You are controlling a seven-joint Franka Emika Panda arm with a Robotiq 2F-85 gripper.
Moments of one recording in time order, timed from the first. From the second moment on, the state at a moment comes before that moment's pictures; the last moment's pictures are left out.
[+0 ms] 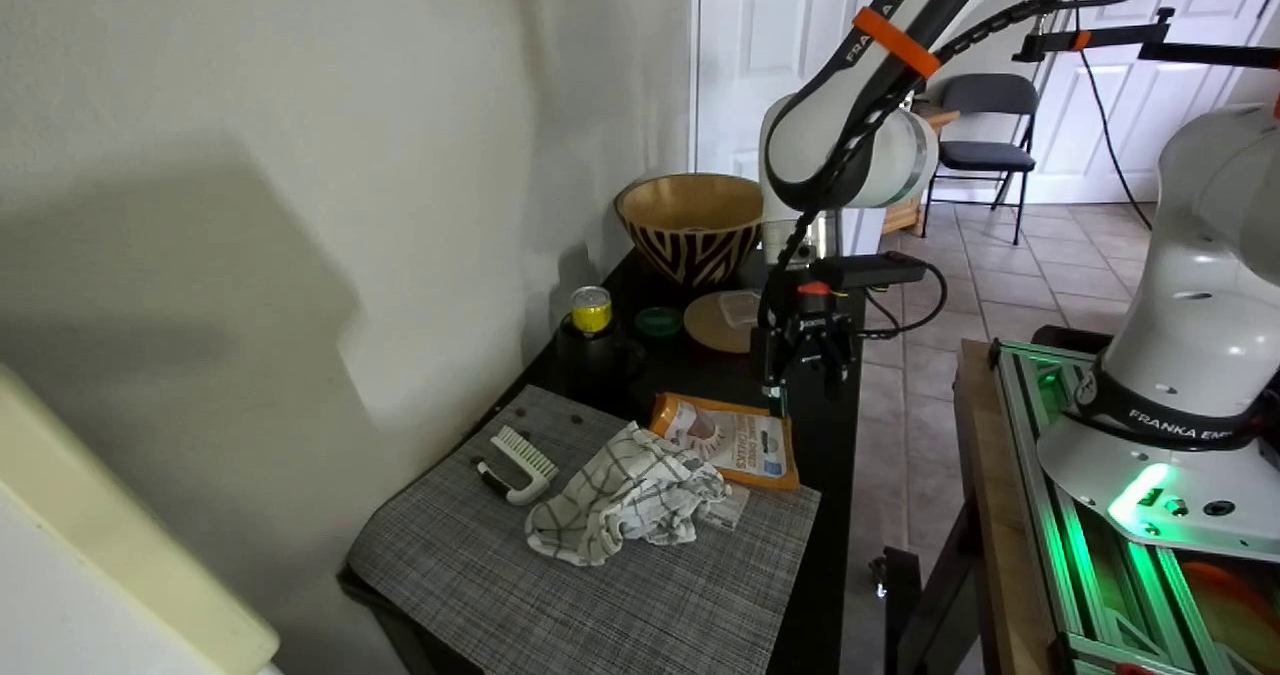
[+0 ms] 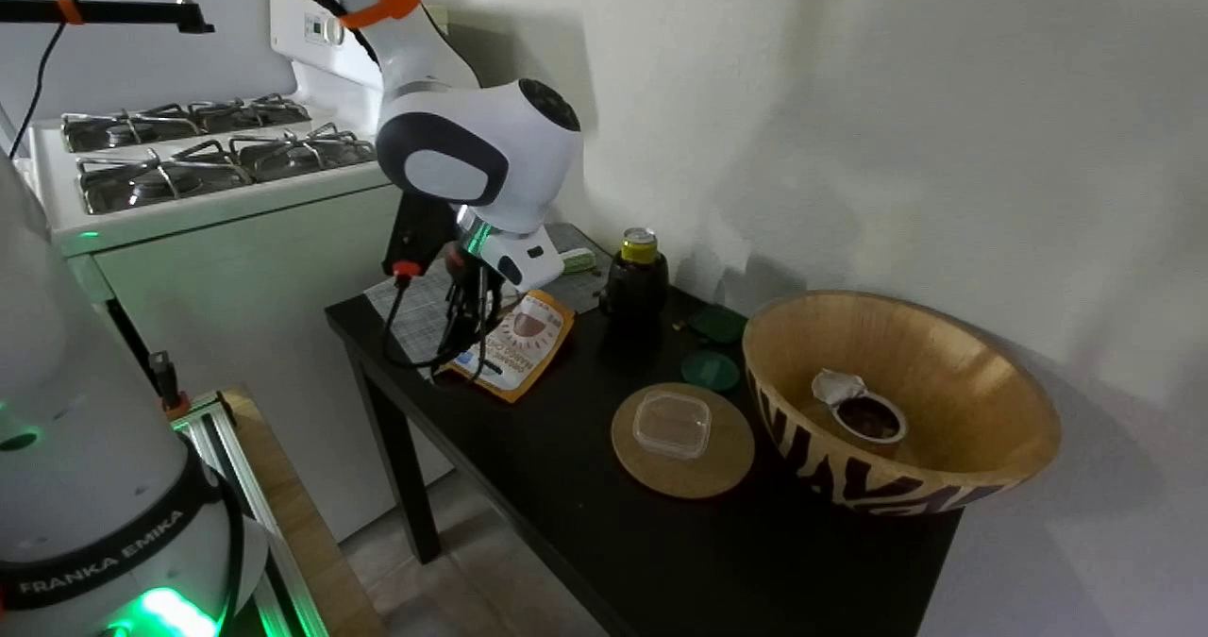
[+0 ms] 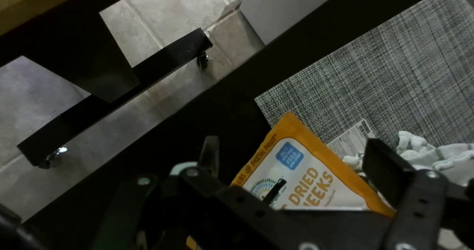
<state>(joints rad) 0.06 -0.04 0.00 -2.72 0.64 2.38 0.10</state>
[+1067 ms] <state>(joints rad) 0.03 0.28 0.06 -2.60 0.85 2.56 -0.05</state>
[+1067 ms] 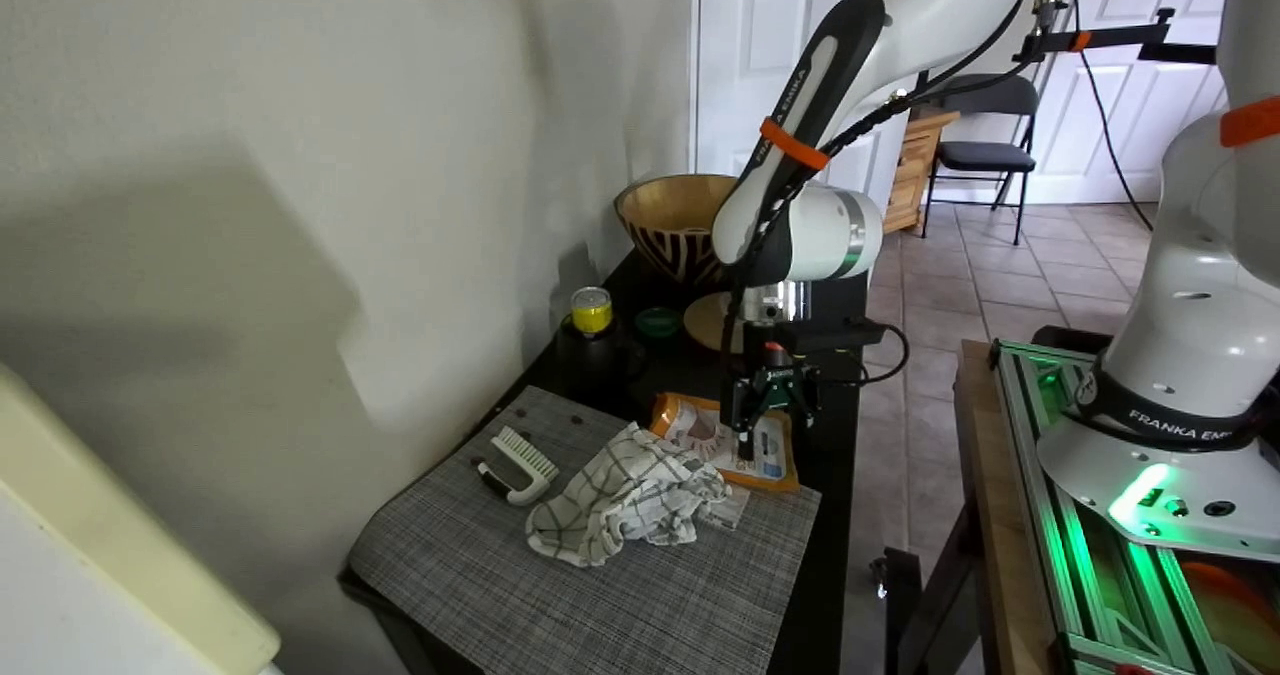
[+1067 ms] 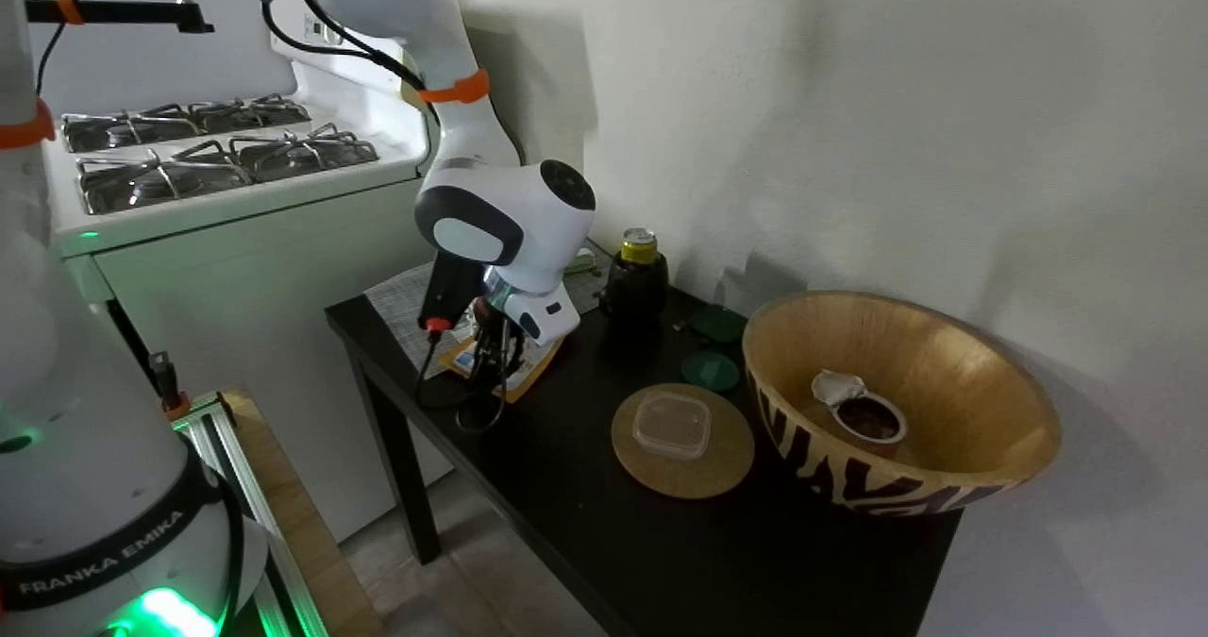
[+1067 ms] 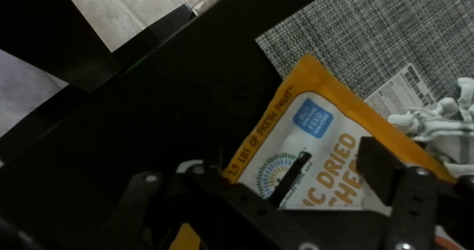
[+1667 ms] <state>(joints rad) 0.03 0.28 0.06 -2.59 0.85 2.57 -0.06</state>
